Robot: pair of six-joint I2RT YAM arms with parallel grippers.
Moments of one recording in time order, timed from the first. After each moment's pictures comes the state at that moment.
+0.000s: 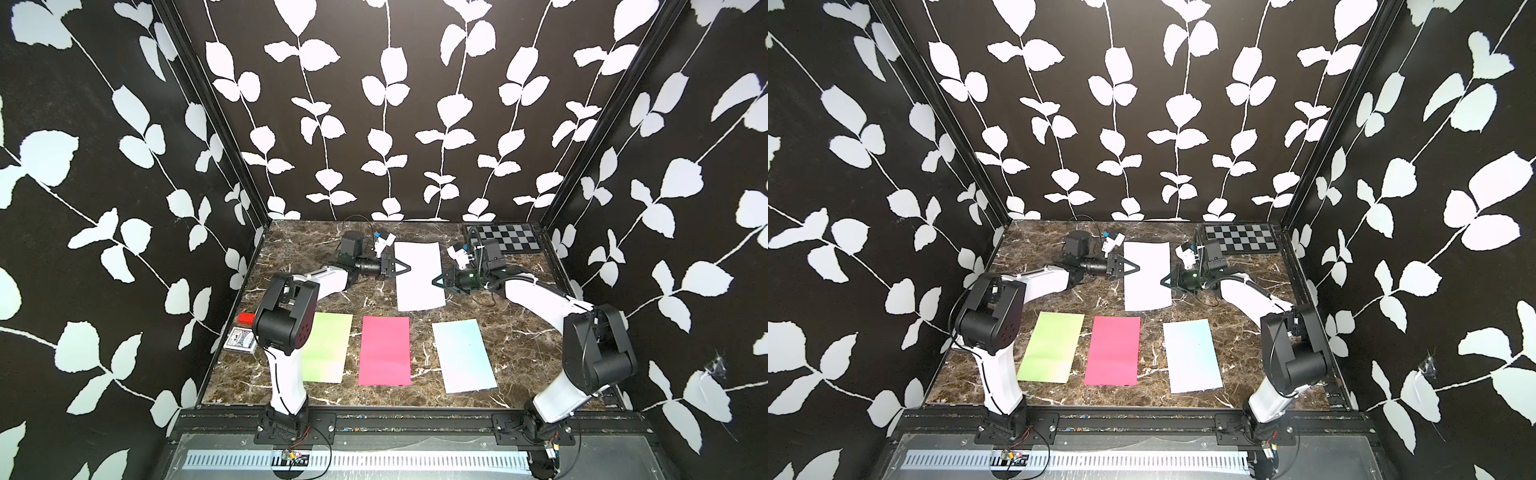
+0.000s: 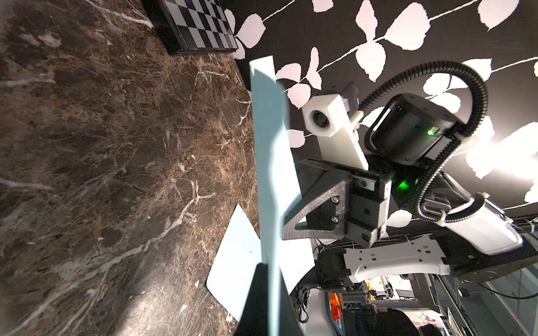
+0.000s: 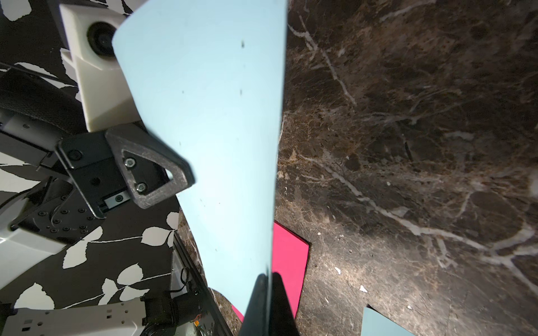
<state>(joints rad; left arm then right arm) -0.37 1.95 1.21 0.26 1.14 -0.66 0.33 1.64 1.10 -0.27 -0.73 0.55</state>
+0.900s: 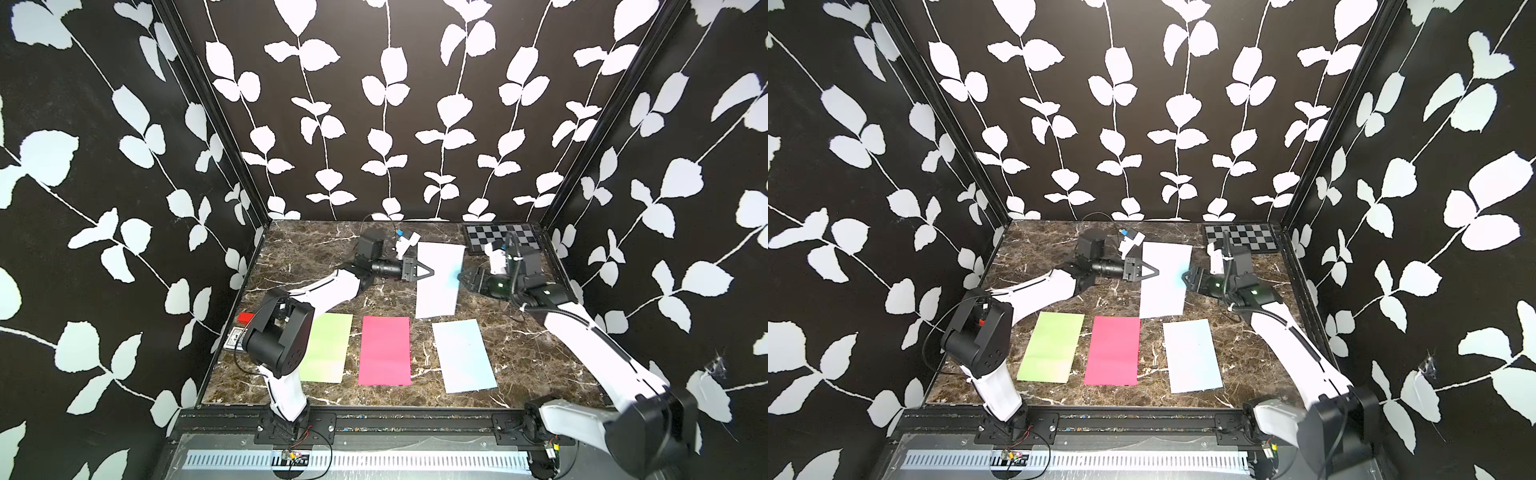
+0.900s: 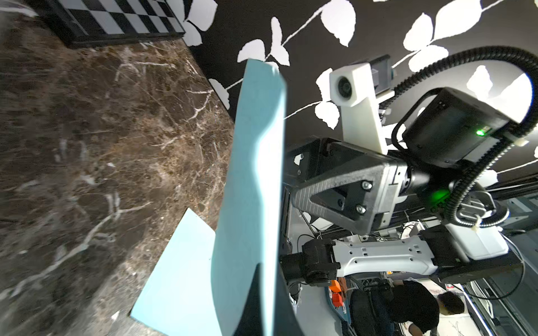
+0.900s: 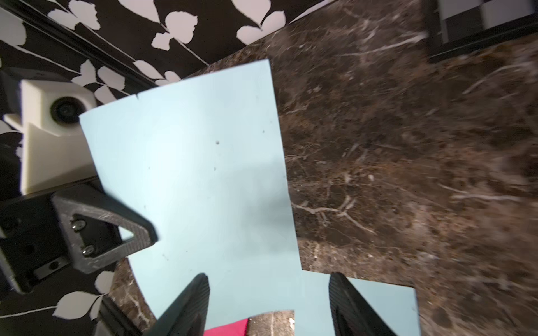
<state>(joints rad) -0.59 1.78 1.22 0.21 1.00 -0.68 0.29 1.13 0.96 -0.48 -0.29 0.49</state>
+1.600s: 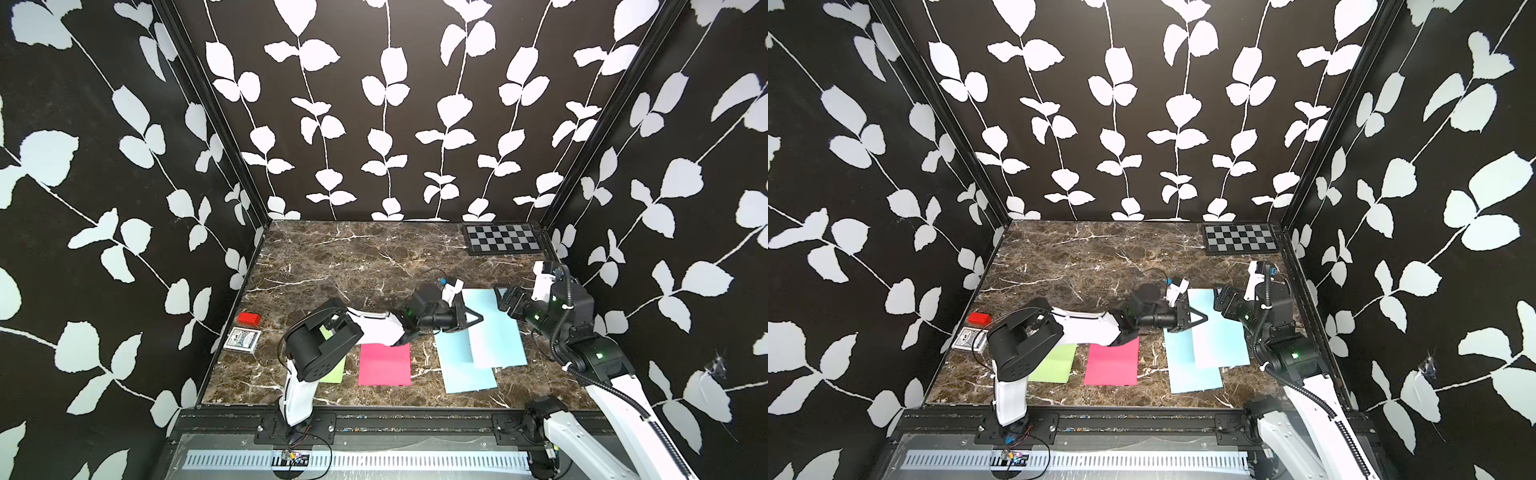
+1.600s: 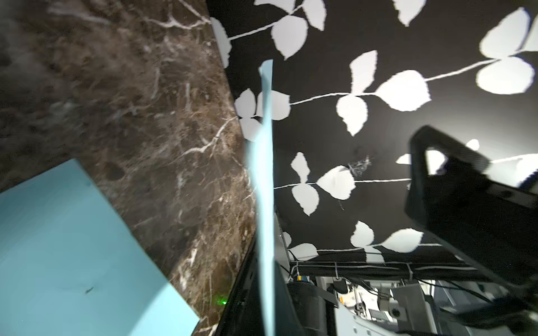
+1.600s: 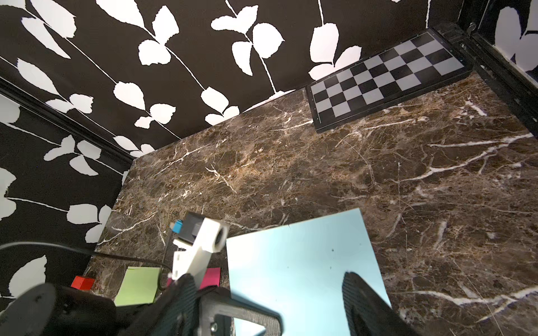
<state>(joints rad) -1.02 1.94 1.03 0.66 0.48 -1.17 0.28 0.69 0.83 -0.60 -0.02 0.52</state>
